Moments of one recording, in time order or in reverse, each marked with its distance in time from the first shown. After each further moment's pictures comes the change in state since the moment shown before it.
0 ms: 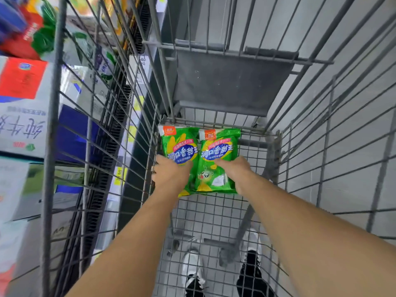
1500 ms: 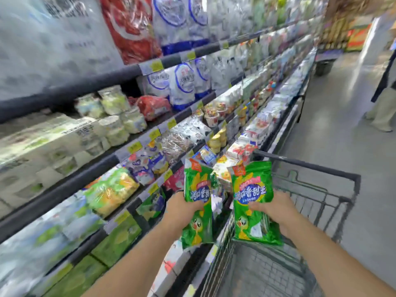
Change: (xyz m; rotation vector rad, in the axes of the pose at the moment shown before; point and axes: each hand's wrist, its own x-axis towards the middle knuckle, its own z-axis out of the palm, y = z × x) left_hand -0.440 -0.061 -0.429 -0.677 0.318 0.371; right_hand -0.520 -0.130 -0.132 -0.101 -0.223 -0.936
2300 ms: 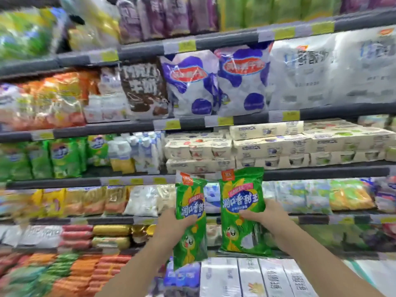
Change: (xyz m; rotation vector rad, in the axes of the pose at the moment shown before) left_hand -0.460 -0.238 -0.398 -0.334 0.930 -0.234; right_hand -0.452 -0.106 0.391 -0.088 -1.138 -0.393
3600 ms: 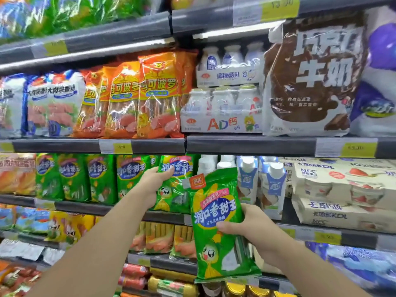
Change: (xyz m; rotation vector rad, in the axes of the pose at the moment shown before) left_hand 0.338 0.013 -0.389 -0.297 0.192 -0.005; right_hand 0.181 -0.110 0.413 0.016 -0.421 0.011
